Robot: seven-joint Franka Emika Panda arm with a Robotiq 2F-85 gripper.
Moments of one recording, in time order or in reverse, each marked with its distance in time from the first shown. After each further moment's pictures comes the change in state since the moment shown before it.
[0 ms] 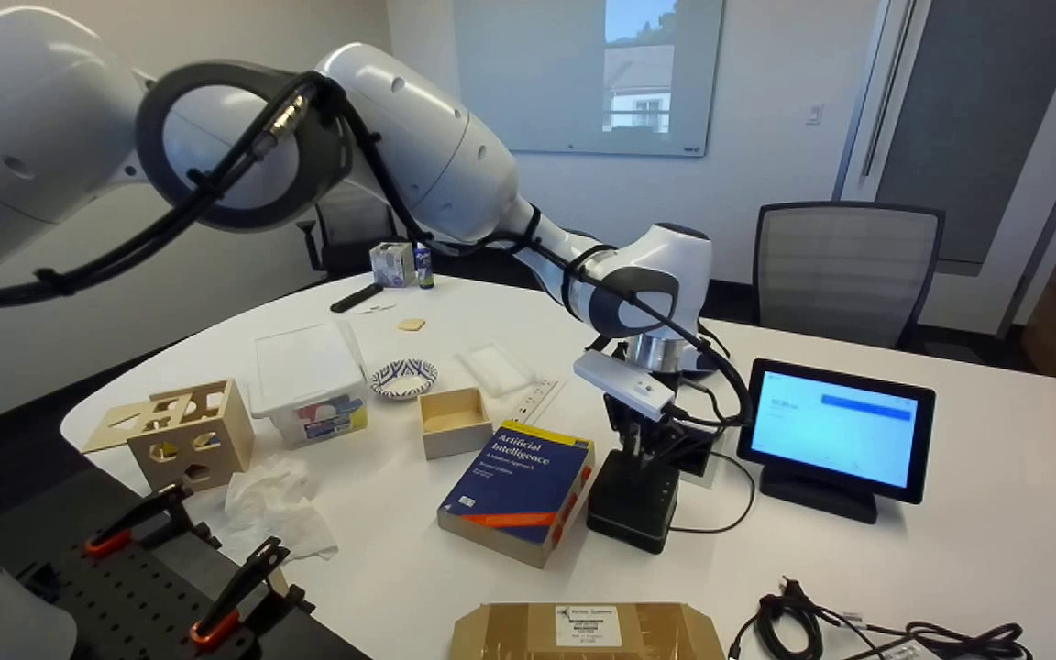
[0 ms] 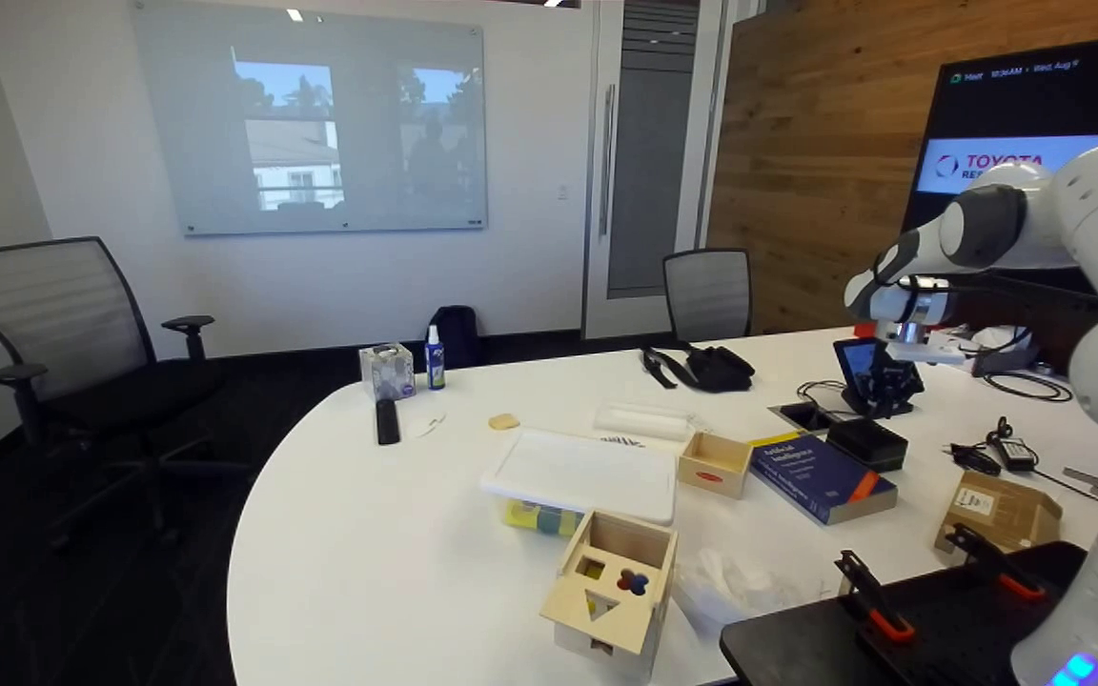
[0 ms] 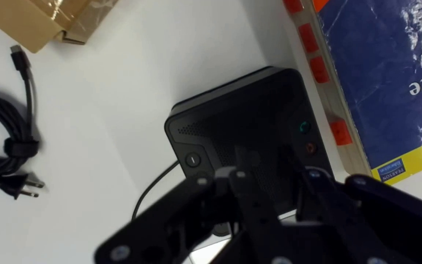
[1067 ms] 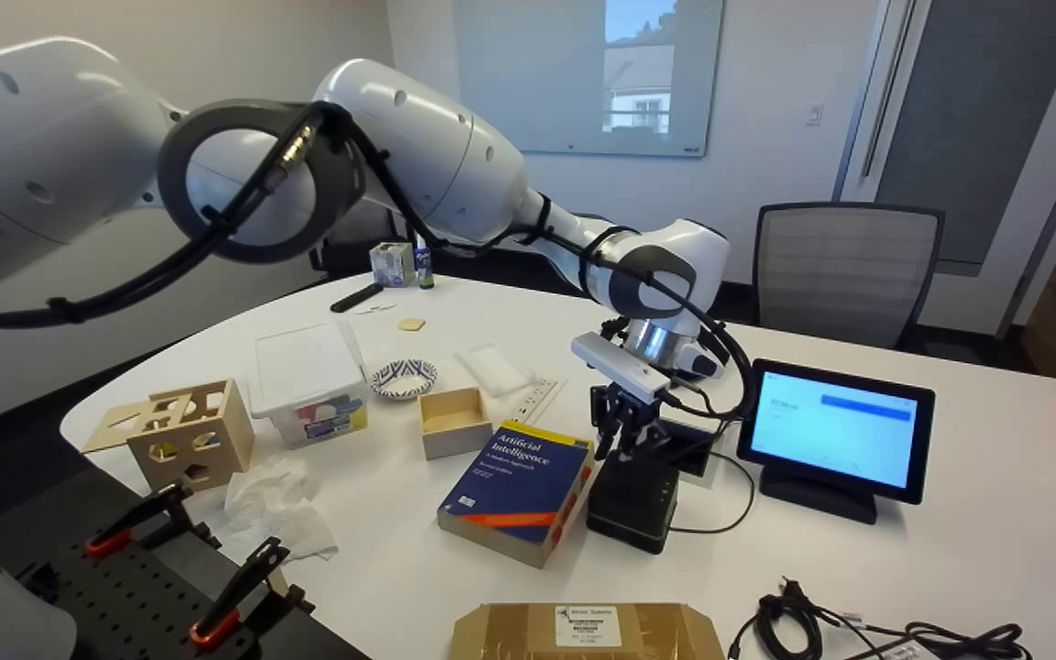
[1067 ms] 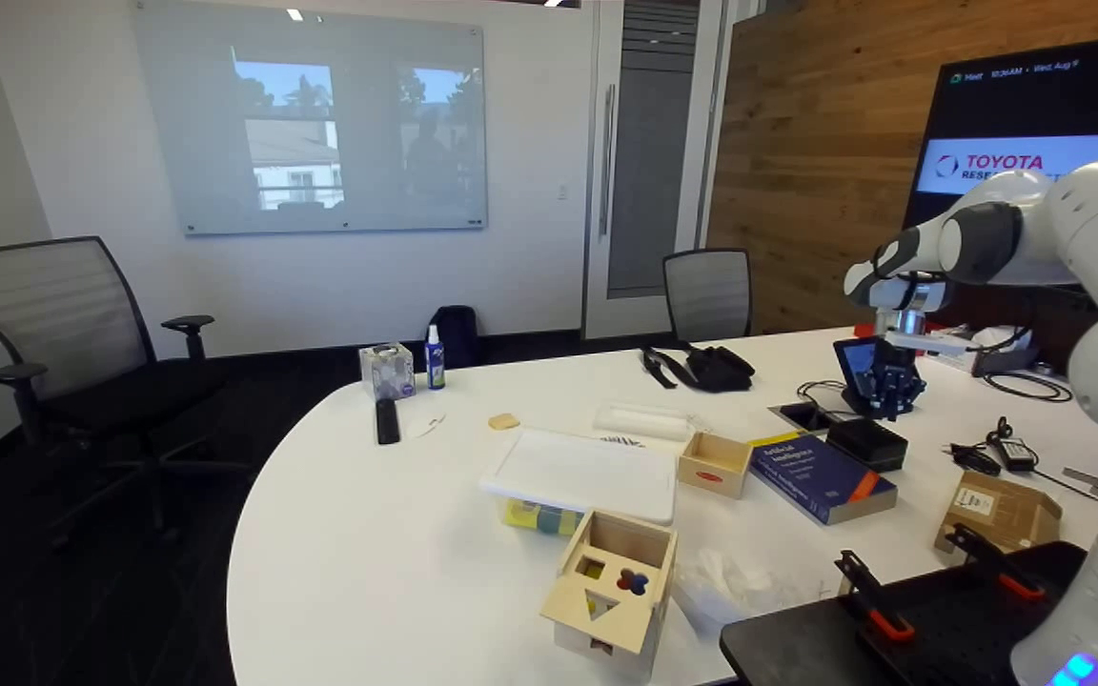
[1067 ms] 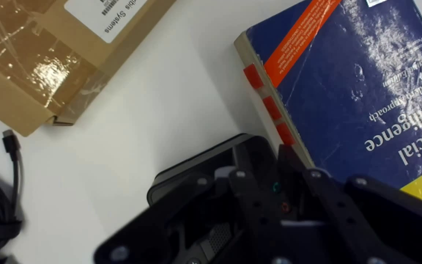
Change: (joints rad) arm -0.020 0.068 0.011 0.187 -0.013 -0.357 0.065
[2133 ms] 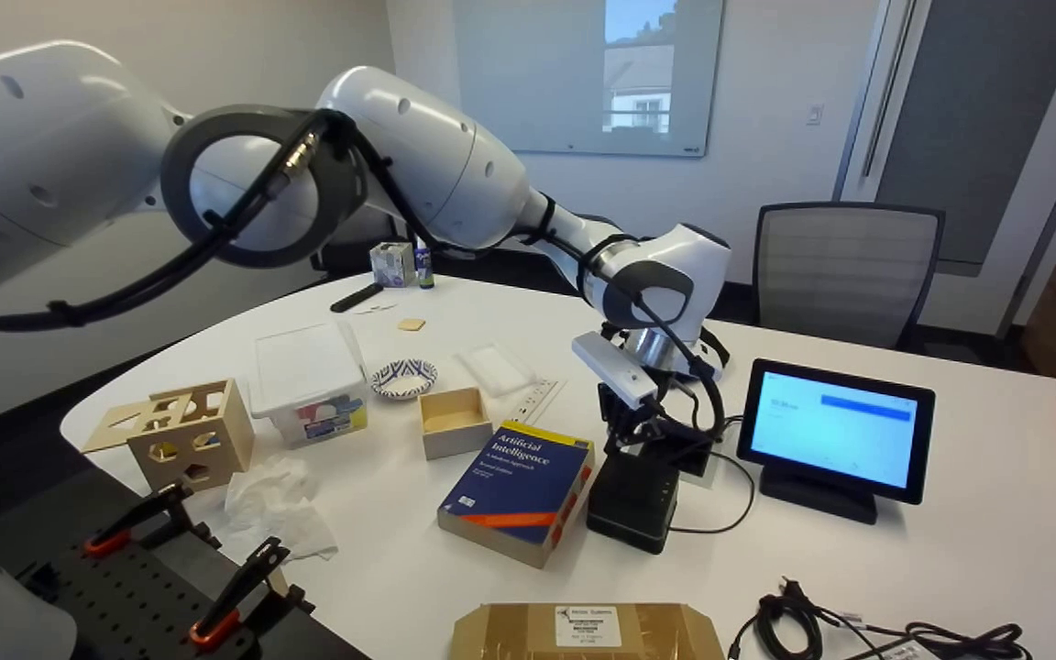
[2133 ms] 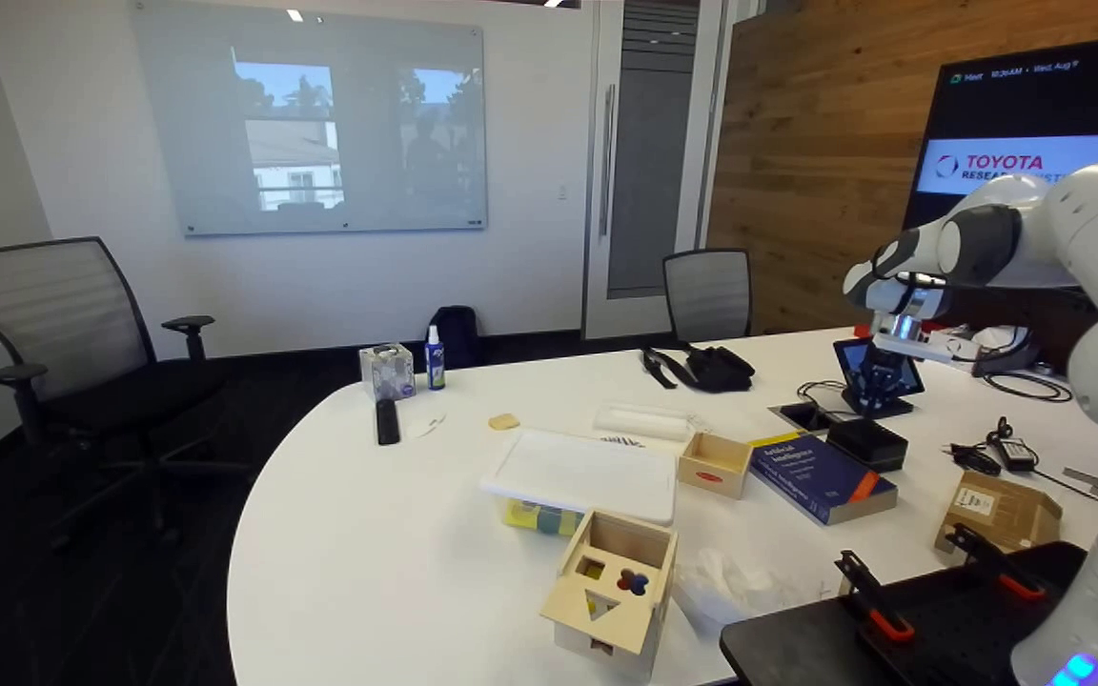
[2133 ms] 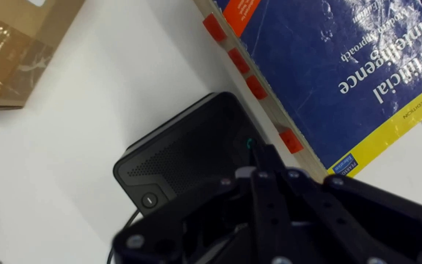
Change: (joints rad) arm -0.002 0.010 0.007 -0.014 0.118 0.122 0.076
